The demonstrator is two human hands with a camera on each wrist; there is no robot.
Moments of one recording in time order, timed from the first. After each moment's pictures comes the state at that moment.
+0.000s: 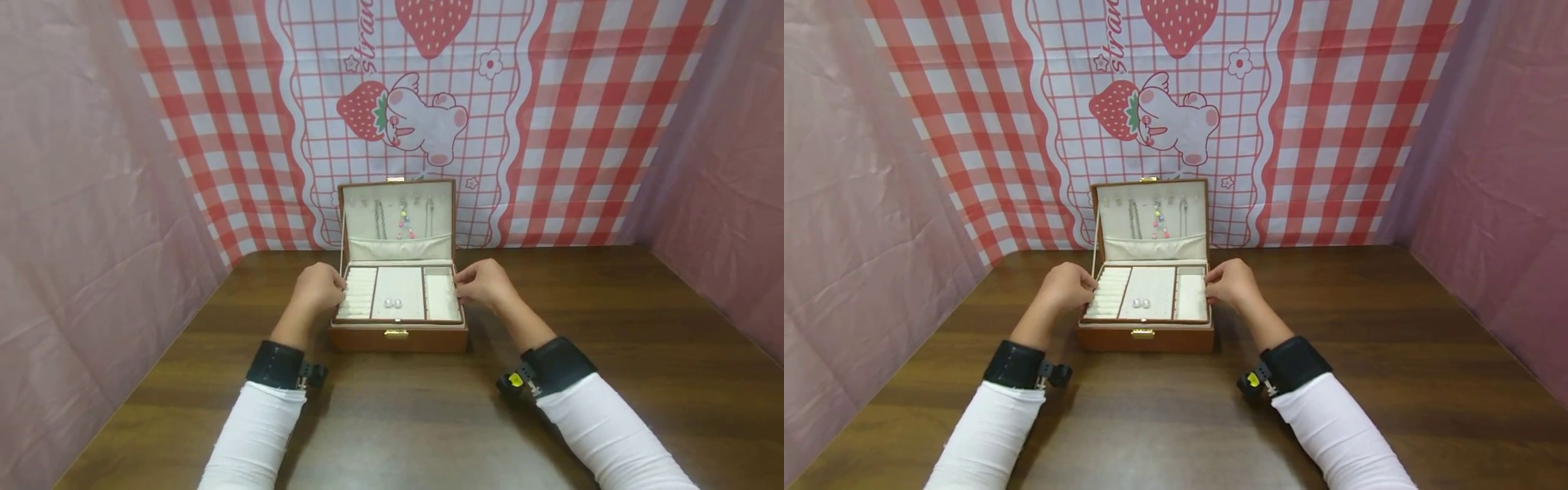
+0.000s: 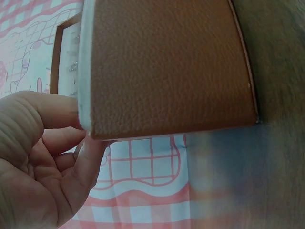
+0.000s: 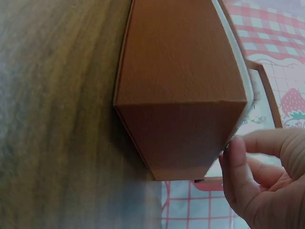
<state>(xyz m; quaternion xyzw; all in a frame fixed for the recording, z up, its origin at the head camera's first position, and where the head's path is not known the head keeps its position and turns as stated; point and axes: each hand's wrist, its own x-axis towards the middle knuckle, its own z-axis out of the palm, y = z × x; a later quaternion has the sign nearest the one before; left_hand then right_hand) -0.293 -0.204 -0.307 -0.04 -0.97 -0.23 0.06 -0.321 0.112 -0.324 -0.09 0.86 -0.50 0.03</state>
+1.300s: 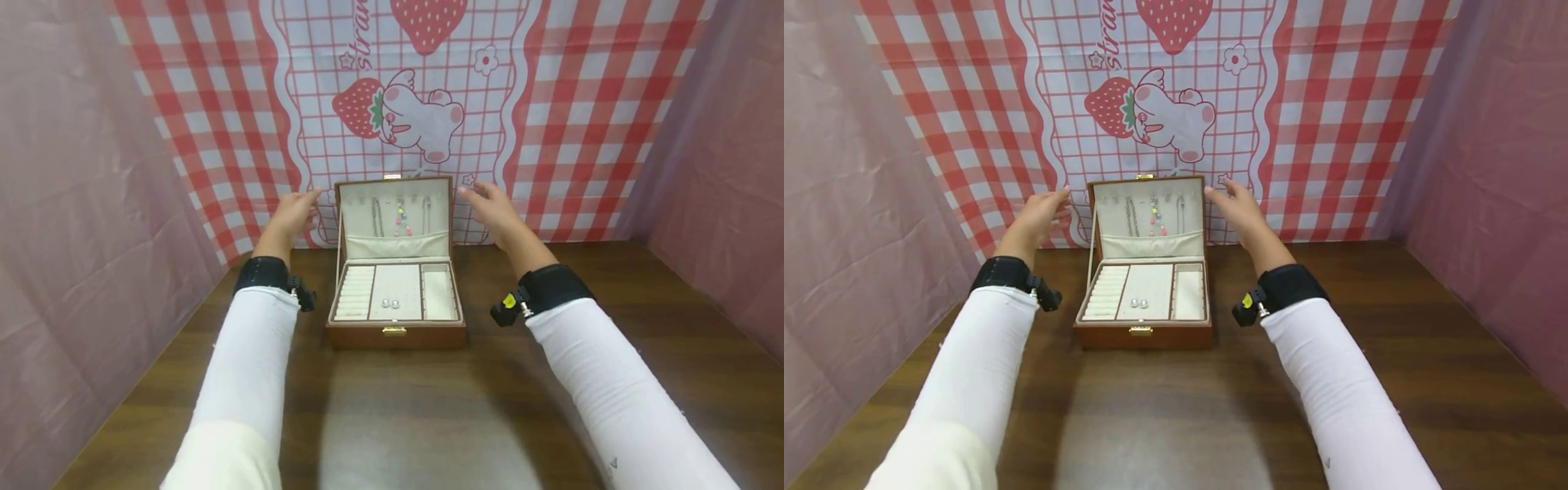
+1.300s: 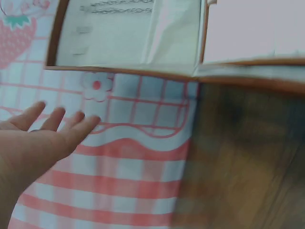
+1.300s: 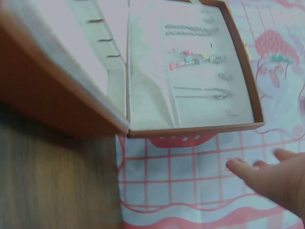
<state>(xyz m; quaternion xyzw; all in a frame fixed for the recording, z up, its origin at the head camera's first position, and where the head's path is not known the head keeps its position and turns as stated) -0.362 -0.233 -0.226 0.02 -0.76 -0.64 0.04 -0.372 0.126 -0.240 -0.11 0.78 -0.61 0.00</state>
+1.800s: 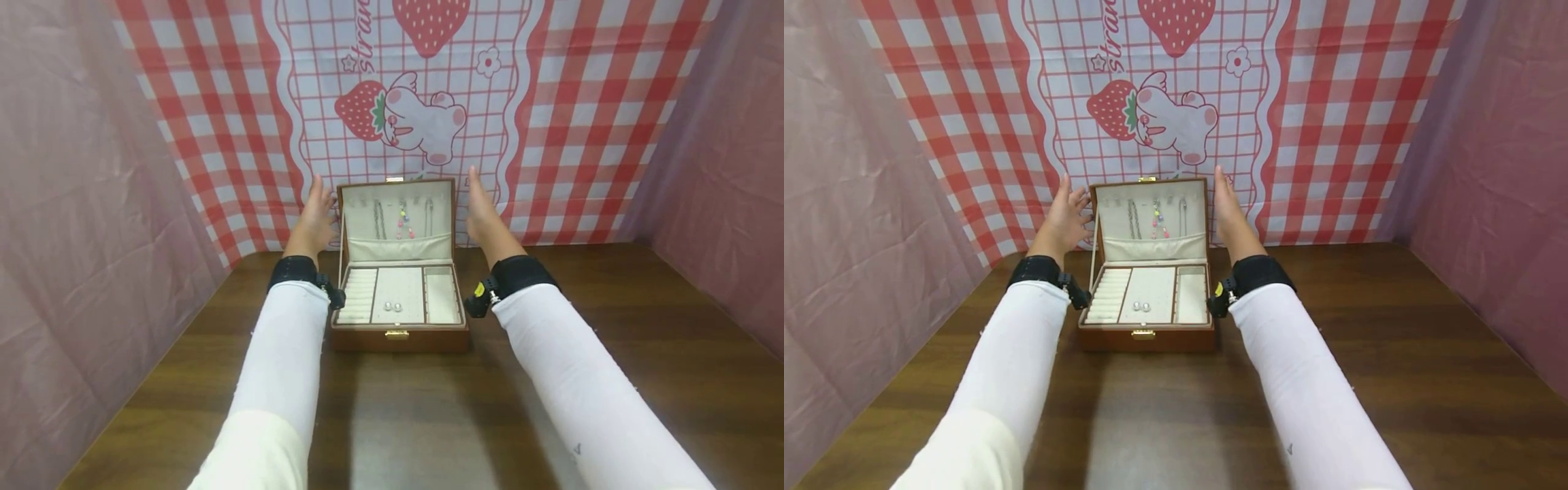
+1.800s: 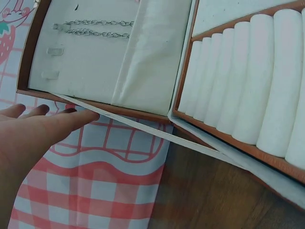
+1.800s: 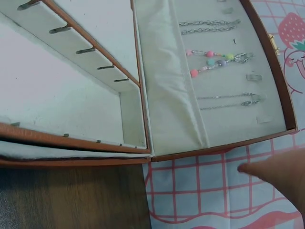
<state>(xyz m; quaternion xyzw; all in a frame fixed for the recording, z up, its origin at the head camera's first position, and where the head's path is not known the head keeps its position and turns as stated) -0.387 -0.207 -0.242 -0.01 -0.60 -0.80 -0.03 -0.393 0.093 -0.239 -0.07 0.64 -0.77 0.03</state>
